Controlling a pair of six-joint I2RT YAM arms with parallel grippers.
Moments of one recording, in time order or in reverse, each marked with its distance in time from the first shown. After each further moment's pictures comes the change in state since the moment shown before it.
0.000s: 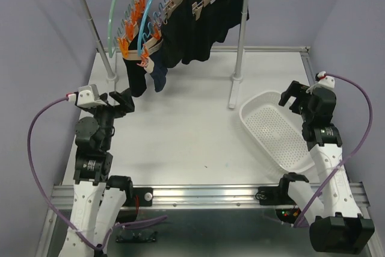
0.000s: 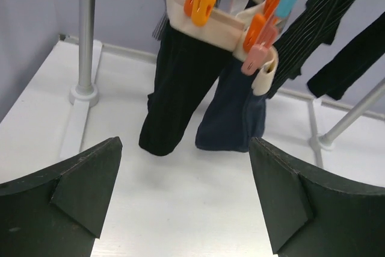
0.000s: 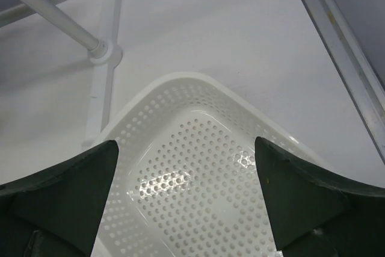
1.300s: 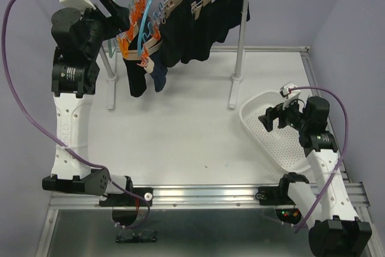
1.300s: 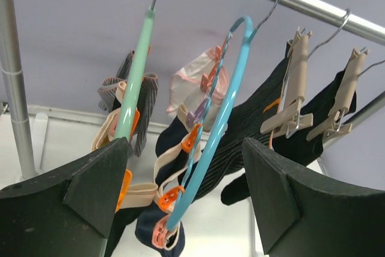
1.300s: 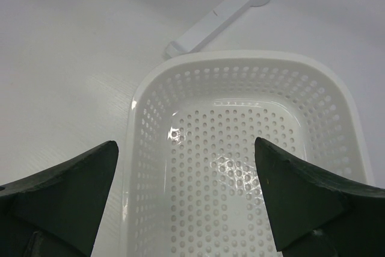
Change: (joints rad) left arm 0.000 0.840 1.218 -0.390 0.125 -0.097; right arm -0.001 -0.045 -0.119 -0.043 -0.697 -0.537
